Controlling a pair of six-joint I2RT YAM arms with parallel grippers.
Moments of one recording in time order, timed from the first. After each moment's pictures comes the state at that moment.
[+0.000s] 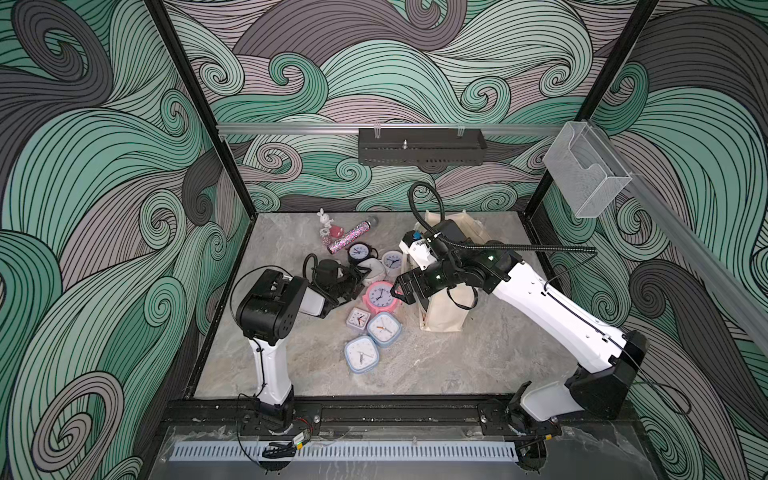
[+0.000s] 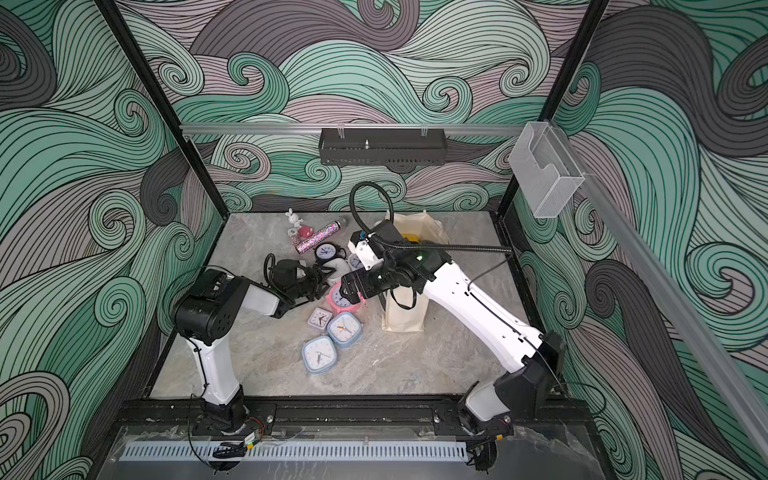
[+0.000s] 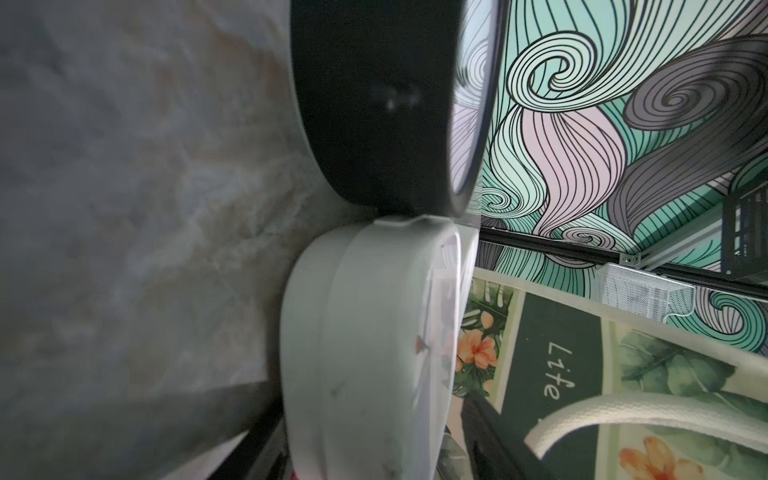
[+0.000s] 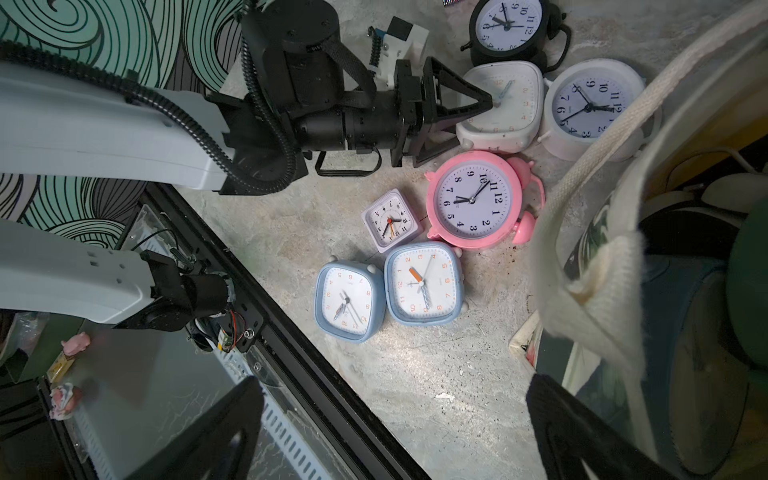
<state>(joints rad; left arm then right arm) -0.29 1.98 0.73 0.77 0.44 -1.34 0.77 1.49 1.59 -1.04 -0.24 0.24</state>
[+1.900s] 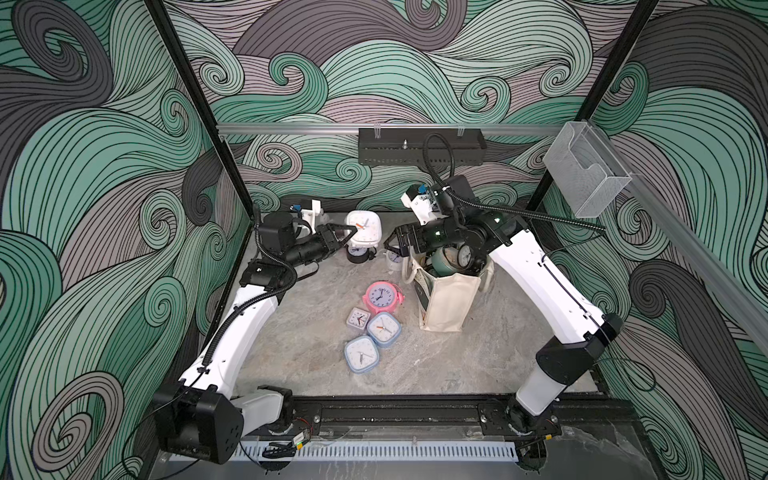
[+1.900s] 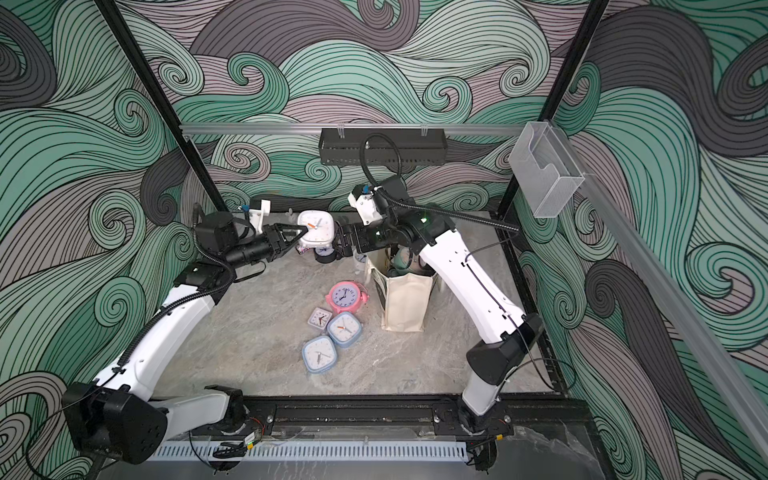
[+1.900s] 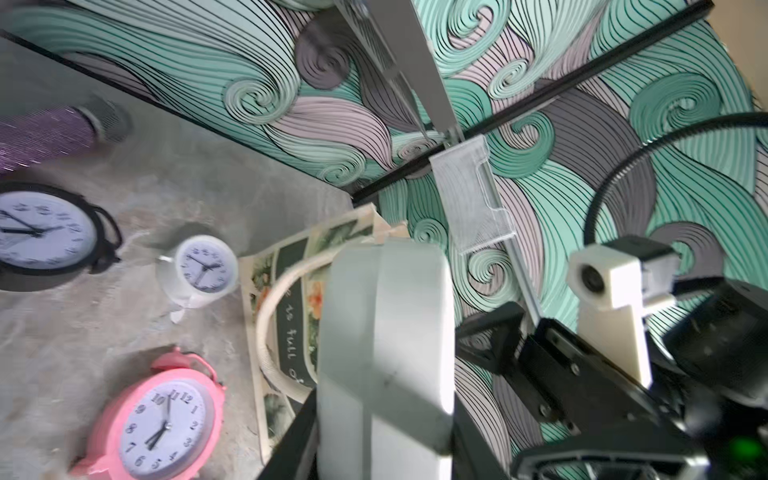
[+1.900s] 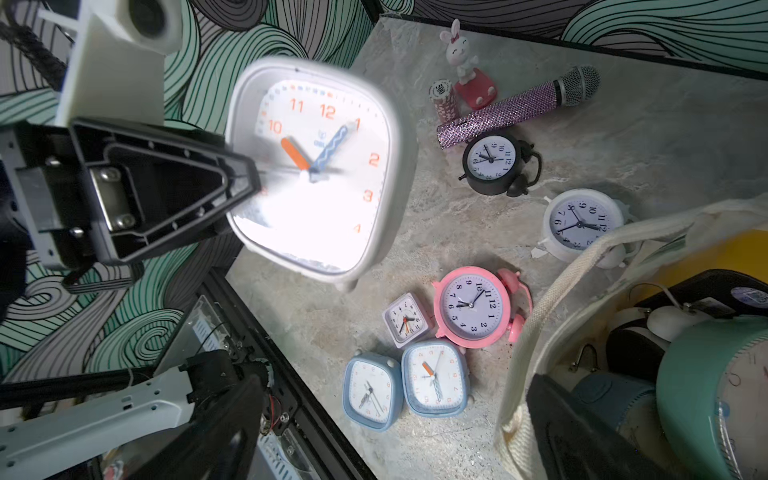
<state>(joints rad) -0.16 1.22 1.11 -0.12 0.76 -0.87 0.63 1.71 2.05 -1.10 -0.35 0.27</state>
